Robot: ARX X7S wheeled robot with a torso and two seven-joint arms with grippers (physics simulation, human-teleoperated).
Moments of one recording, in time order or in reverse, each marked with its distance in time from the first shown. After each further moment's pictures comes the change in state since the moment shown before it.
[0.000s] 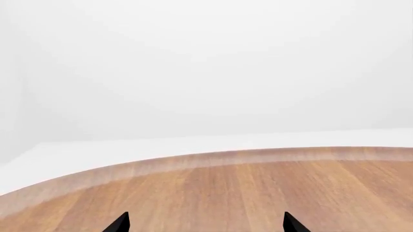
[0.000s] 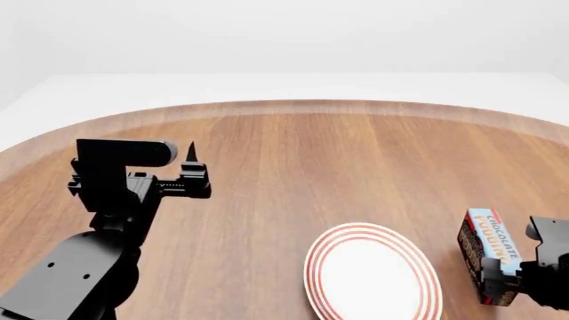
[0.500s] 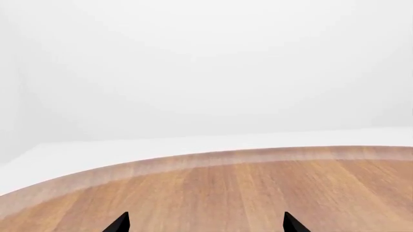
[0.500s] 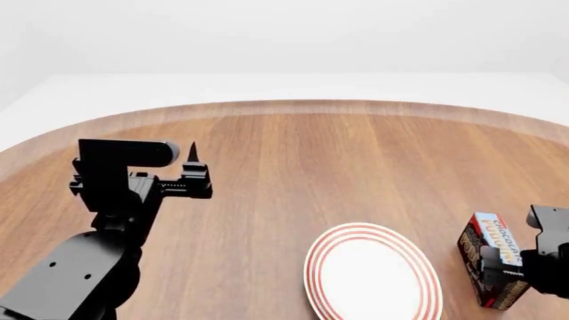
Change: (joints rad) left arm -0.001 -0.004 0.009 -0.002 -0.006 0.003 -0.008; right arm 0.052 -0.015 -0.010 0.018 -0.039 -0.005 -0.011
